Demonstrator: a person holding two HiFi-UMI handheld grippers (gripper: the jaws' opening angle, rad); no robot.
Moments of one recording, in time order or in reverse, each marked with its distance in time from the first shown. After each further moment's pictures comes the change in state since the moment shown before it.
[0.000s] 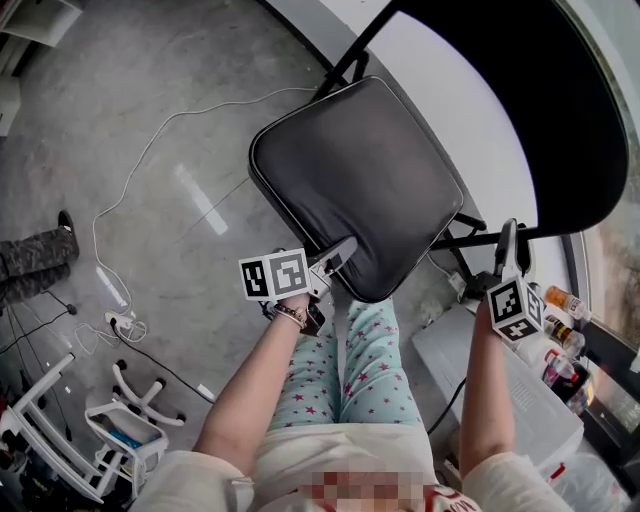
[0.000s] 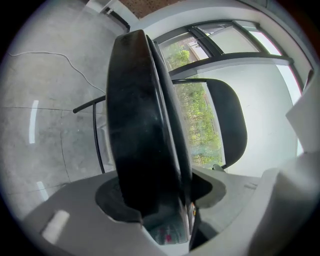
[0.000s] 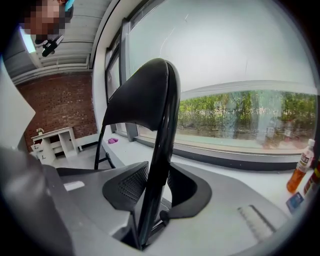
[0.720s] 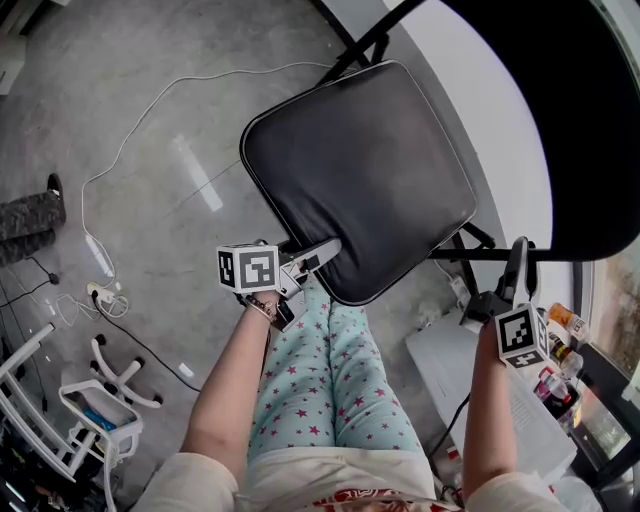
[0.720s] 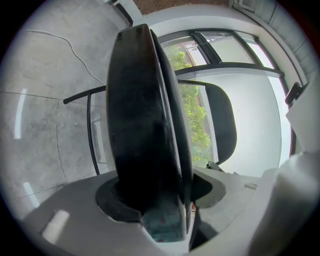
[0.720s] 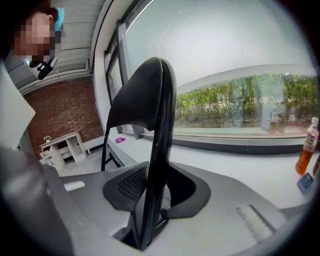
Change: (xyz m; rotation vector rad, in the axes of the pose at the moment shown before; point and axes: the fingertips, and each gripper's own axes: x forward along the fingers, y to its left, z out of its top) left arm -0.020 0.070 -0.018 -0.012 0.013 -0.154; right arm -0.010 0.024 -0.039 0.056 0.032 0.077
